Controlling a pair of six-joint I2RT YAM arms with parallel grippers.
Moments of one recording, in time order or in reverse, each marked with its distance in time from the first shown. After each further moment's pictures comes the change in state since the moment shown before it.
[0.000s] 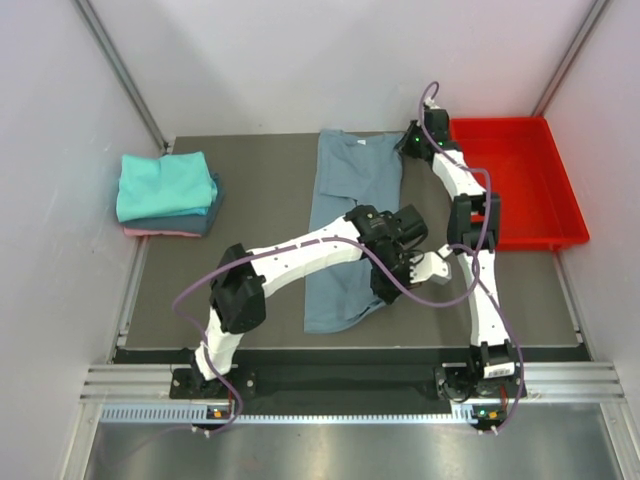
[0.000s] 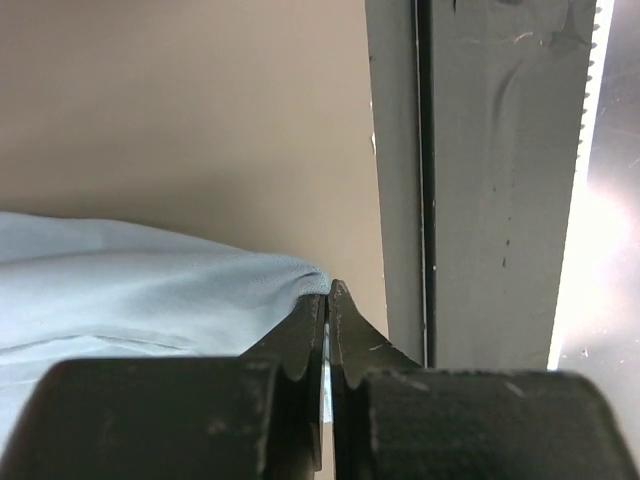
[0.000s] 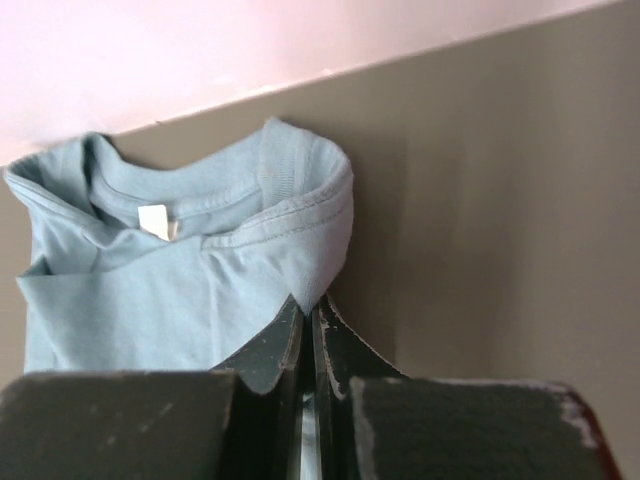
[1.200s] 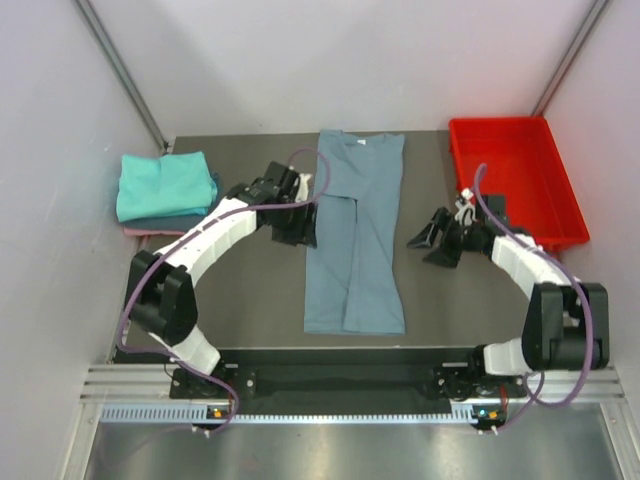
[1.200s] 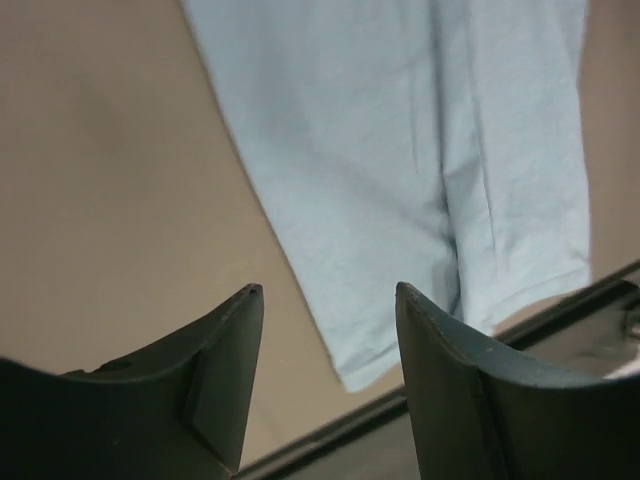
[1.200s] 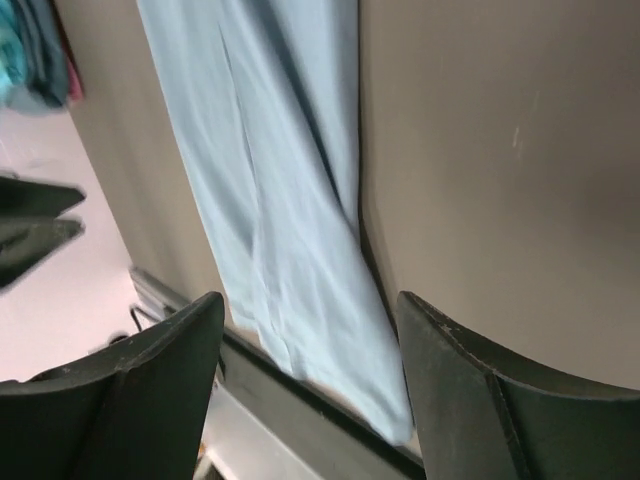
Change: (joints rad) left arm 0.564 -0.393 -0.537 0.355 -0.261 -0.728; right arm -0.114 -1.336 -1.674 -0.079 -0.420 0.090
